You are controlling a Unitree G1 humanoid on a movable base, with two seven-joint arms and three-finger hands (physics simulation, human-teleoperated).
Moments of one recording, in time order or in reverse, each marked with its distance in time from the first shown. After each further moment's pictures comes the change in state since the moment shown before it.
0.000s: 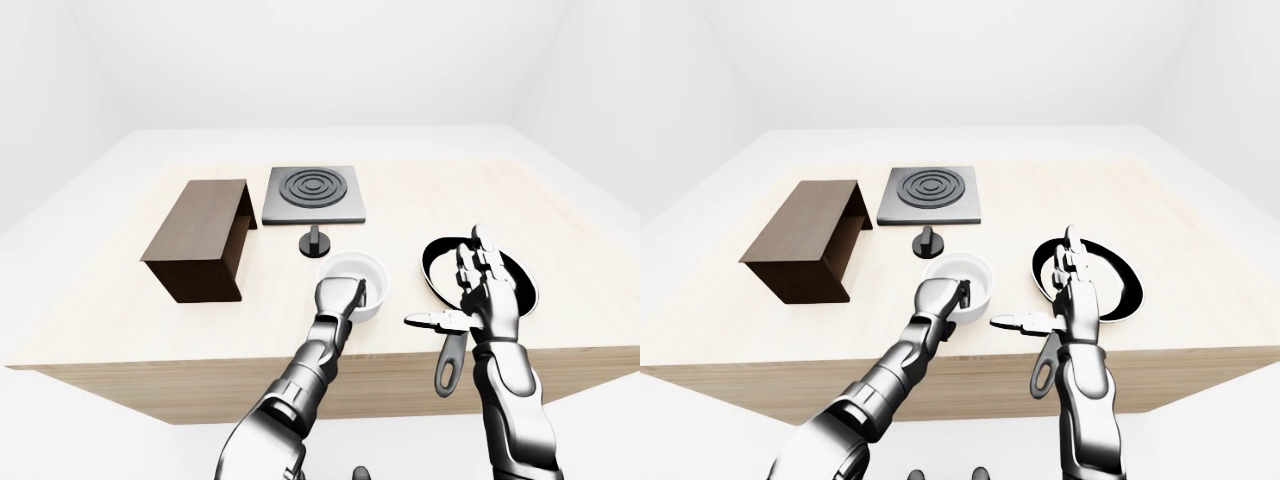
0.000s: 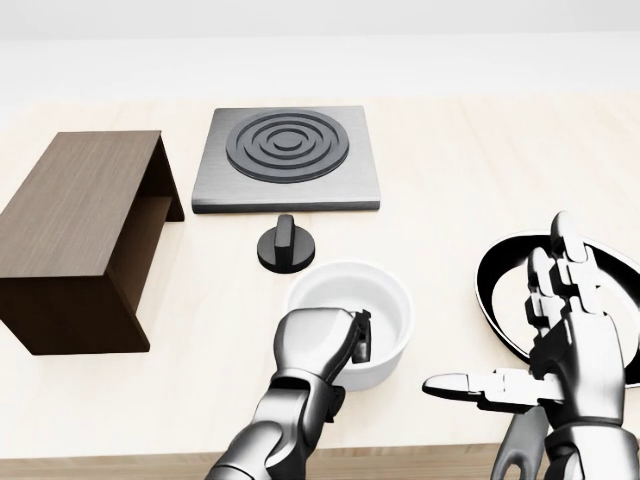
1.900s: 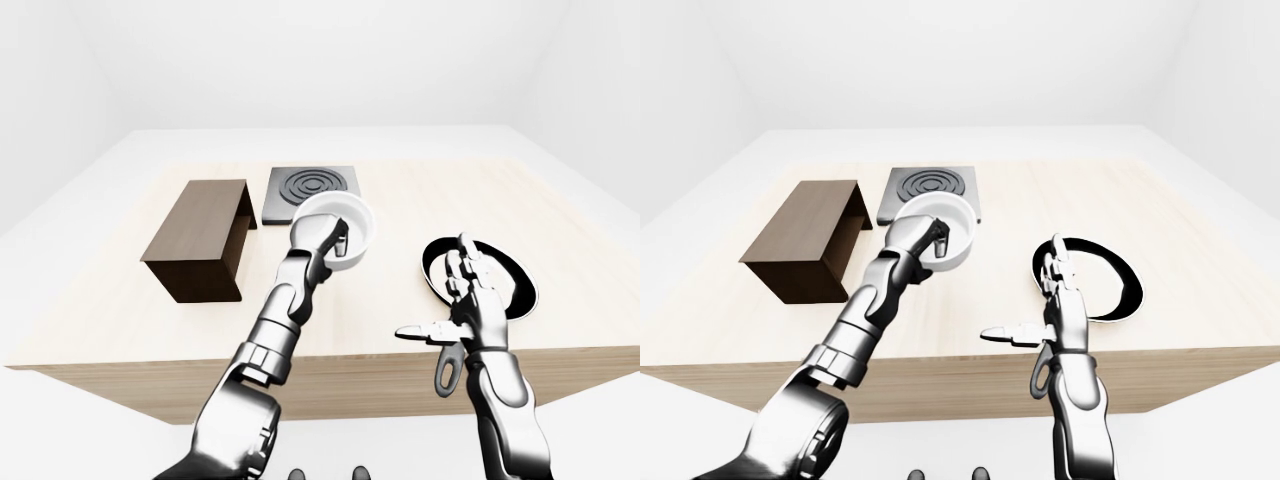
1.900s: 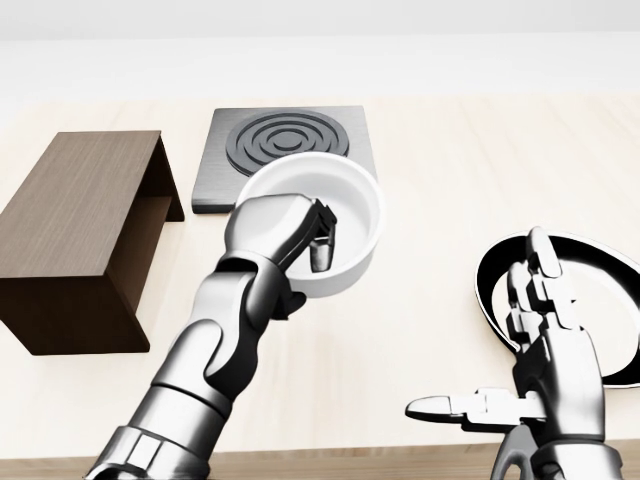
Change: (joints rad) left arm -0.126 0.149 0.109 -0.390 0.016 0.000 -0.414; right arm 0.059 0.025 0.051 -0.032 -0.044 0.000 0.021
